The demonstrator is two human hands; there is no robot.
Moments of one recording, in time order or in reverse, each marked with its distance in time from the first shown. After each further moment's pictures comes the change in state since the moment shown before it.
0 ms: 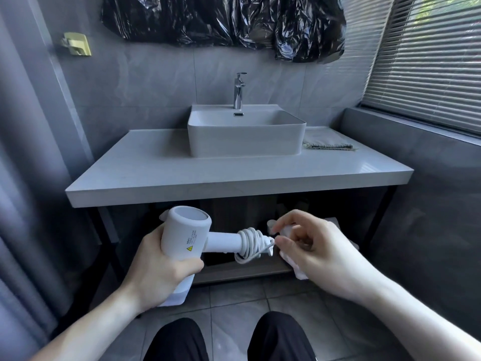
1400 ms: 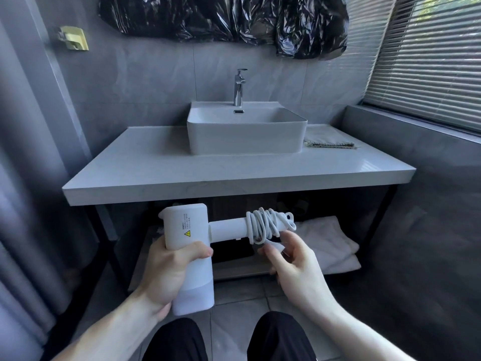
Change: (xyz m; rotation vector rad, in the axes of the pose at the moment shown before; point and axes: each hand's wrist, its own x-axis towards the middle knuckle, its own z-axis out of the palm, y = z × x) left_hand -0.004 0.007 0.025 -0.425 0.033 -0.298; right_hand 0.007 0.050 0.081 0.423 0.262 0.301
